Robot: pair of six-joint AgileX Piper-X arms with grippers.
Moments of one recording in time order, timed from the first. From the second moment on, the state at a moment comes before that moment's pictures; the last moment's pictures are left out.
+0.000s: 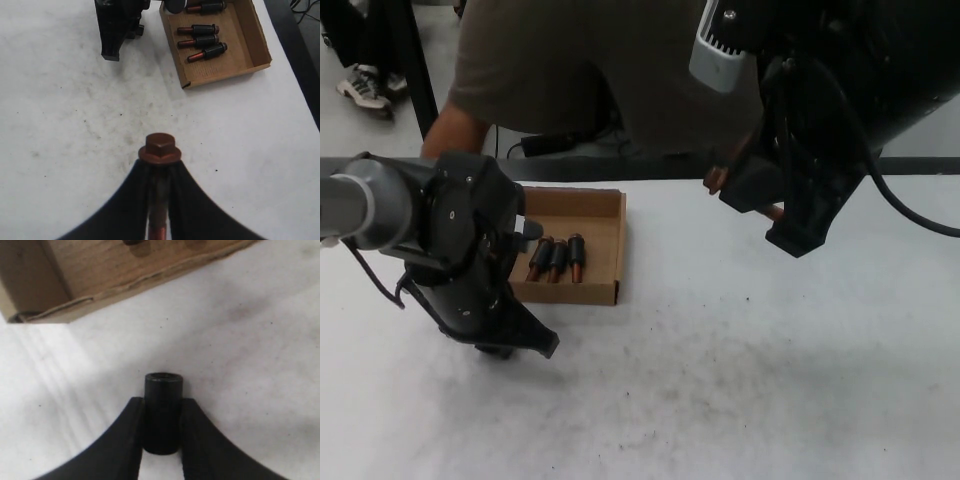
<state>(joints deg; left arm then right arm) -19.3 104.5 -61.5 37.5 -0.9 9.0 37.2 83.5 -88.8 68.6 -6.4 -33.8</state>
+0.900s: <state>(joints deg) -19.3 59.7 -41.5 19.5 38.0 0.0 37.2 83.5 -79.0 36.1 -15.5 9.0</state>
